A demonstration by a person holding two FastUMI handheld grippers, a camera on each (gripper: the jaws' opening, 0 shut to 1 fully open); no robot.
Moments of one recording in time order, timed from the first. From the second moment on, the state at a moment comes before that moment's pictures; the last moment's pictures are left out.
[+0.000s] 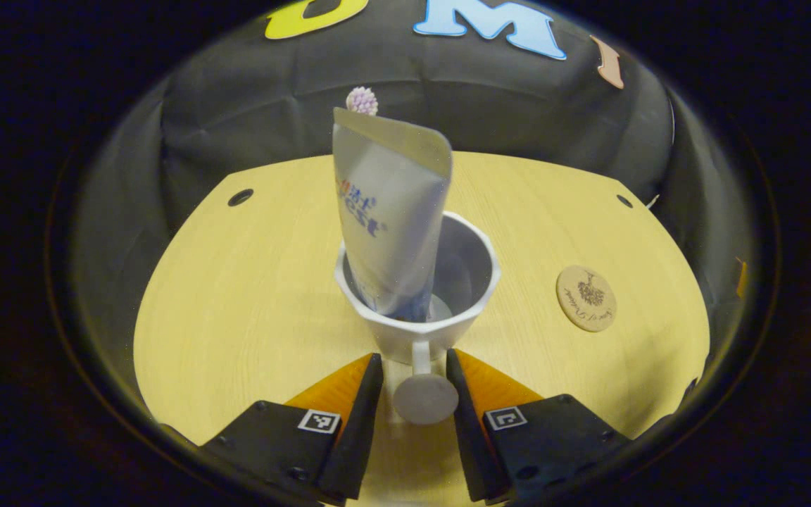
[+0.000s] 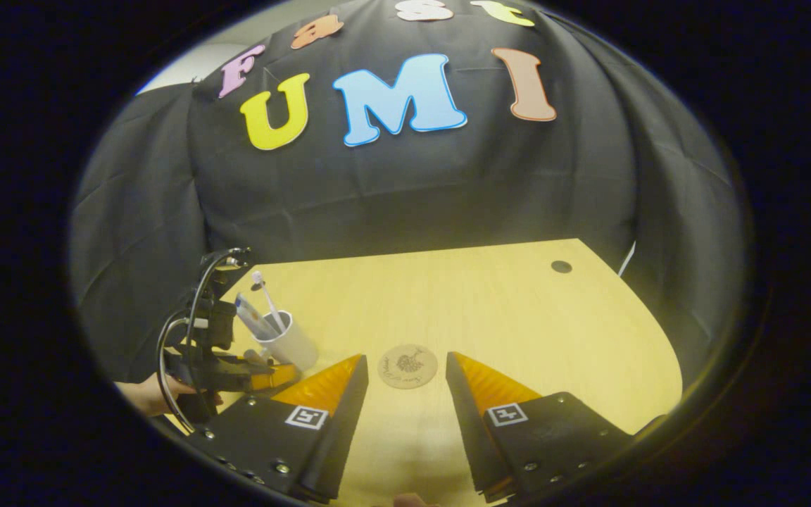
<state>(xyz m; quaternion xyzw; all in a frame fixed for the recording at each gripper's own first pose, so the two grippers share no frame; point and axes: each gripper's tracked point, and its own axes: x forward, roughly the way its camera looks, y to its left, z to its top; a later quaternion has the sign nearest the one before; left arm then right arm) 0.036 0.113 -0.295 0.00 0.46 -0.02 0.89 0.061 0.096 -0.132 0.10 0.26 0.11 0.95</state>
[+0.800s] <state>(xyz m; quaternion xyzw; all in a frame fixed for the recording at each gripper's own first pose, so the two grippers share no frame) 0.037 0.101 -0.291 0.01 0.43 -0.02 0.90 0.062 0.085 -0.146 0.13 0.29 0.10 0.94</state>
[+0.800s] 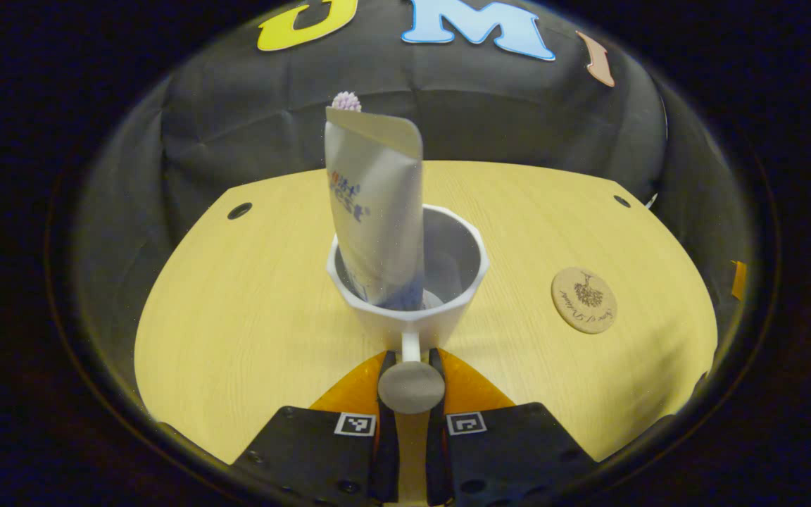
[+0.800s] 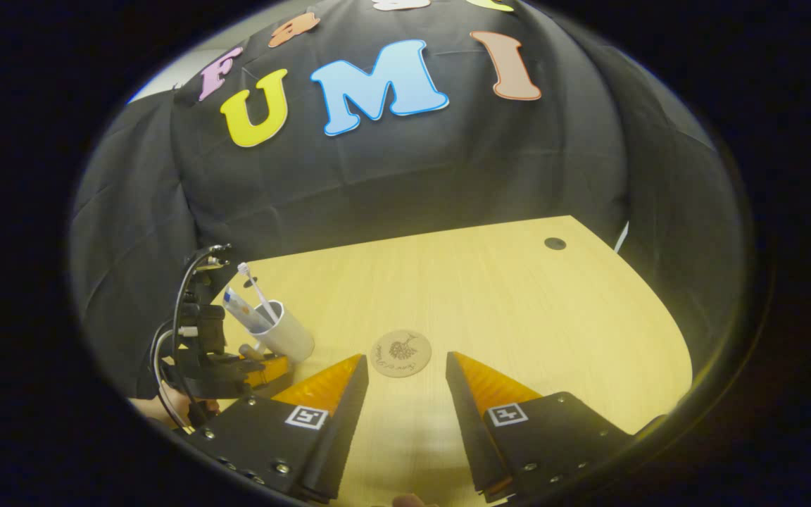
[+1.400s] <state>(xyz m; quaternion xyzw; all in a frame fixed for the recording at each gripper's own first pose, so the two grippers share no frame) 0.048 0.012 -0.272 0.02 0.41 -0.10 0.91 0.062 0.058 -0.144 0.12 0.28 0.08 0.95</state>
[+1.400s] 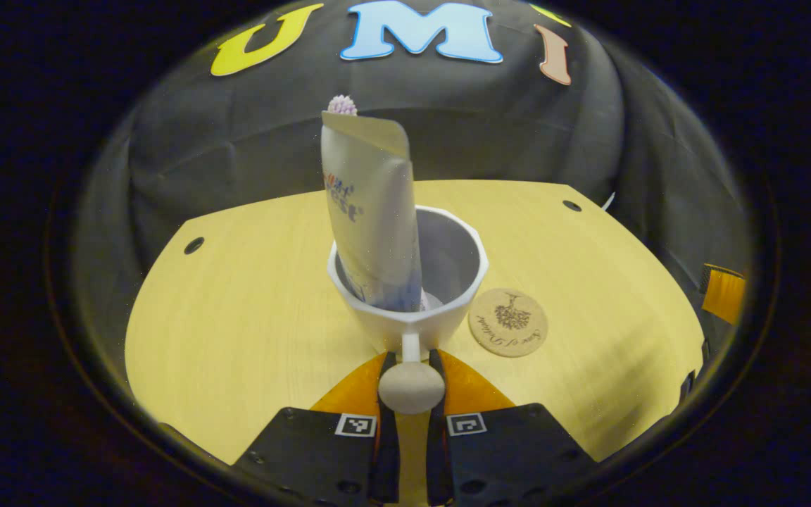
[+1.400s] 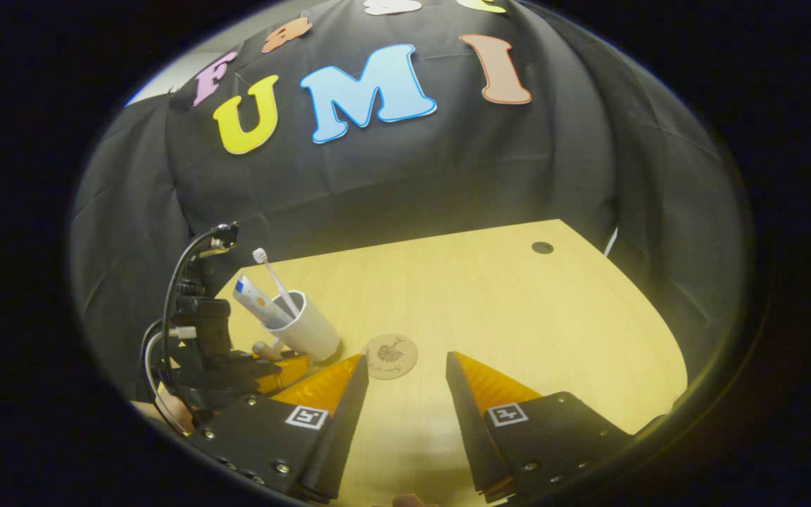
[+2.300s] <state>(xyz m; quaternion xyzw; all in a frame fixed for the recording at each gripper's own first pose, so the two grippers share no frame) 0.054 -0.081 -0.293 0.05 0.43 -0.15 0.89 0.049 0.005 -0.160 0.15 0.29 0.05 0.94</state>
